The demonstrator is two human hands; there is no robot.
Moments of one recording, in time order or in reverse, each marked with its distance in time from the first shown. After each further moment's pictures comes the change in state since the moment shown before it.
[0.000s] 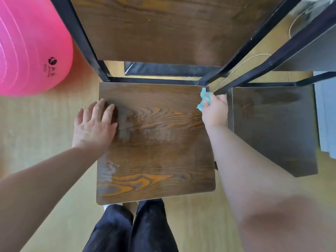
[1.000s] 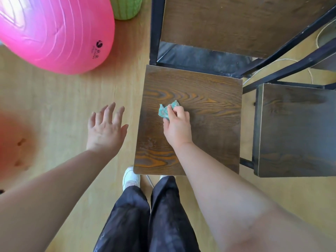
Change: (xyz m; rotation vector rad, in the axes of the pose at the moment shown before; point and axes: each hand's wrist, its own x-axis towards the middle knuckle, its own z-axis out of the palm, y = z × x) left_hand -0.094 -0.081 0.016 -0.057 -0.003 -0.080; right_hand -0.191 -0.107 0.084 -0.078 -0.197 -0.502
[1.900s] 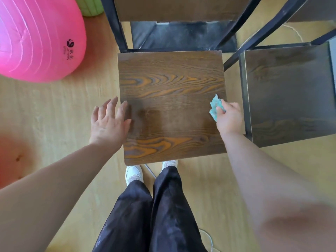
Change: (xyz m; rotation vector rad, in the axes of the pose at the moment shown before) left_hand -0.004 0.050 0.003 0.056 -0.021 0.152; right_hand -0.046 0.175 -0.062 0.239 0.209 0.618
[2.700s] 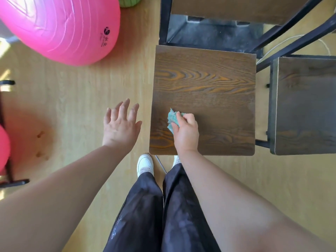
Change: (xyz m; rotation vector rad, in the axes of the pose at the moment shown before) left_hand -0.048 -0.049 0.011 -0.036 -0.005 -0.087; right_hand -0.156 -0.100 0.114 -0.033 -0.168 -0.401
